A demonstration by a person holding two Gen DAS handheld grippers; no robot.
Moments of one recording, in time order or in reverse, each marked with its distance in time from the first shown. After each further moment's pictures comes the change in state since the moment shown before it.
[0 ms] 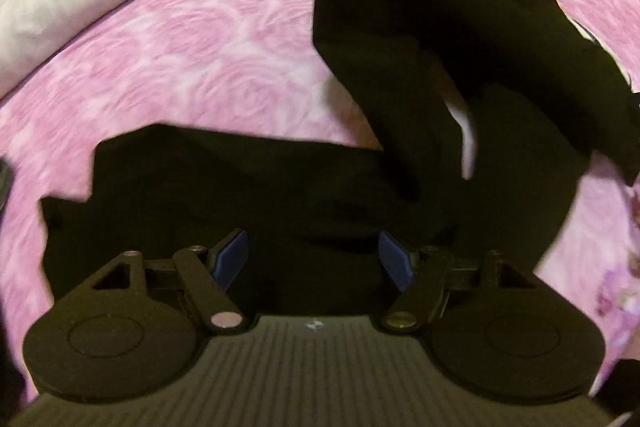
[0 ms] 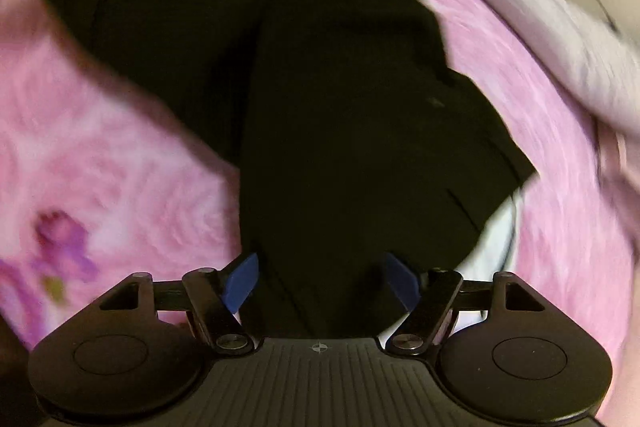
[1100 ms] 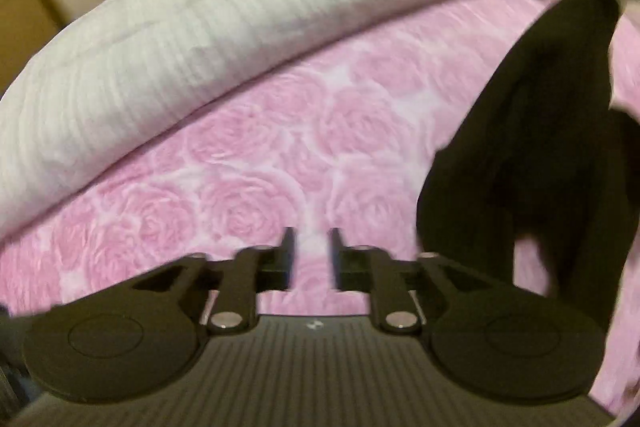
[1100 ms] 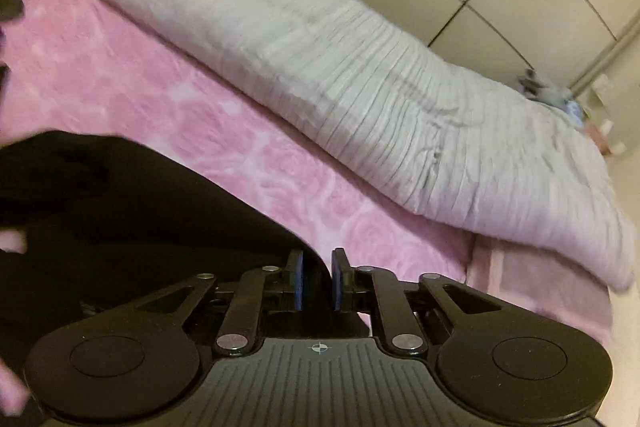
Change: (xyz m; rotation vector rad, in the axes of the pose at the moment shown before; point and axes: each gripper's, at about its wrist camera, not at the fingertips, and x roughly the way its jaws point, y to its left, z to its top) left arm -0.032 0.039 0.176 -0.052 -0.110 0.115; right arm -0.010 -0.361 0.117 0.115 -0.227 -0.143
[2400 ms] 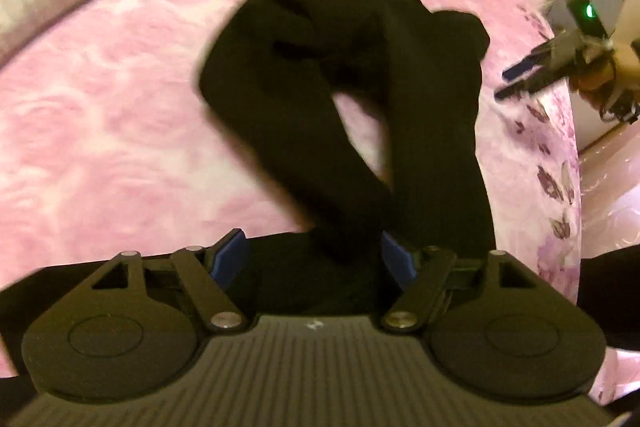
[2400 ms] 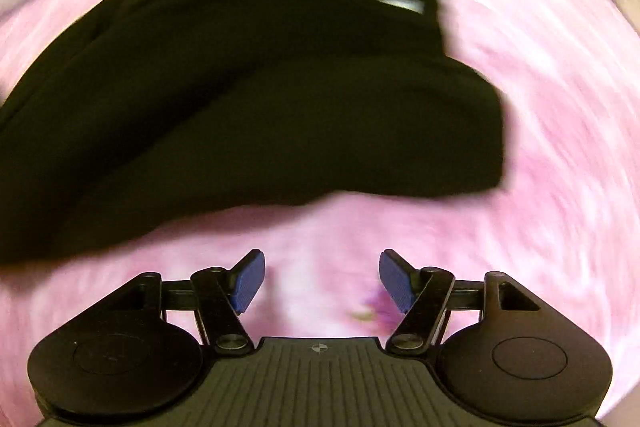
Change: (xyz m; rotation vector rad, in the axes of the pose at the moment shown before) left arm 0.045 -0.027 -0.123 0.300 0.071 -0.543; right arm -0.081 0.214 -0.192 0.791 0.374 0.119
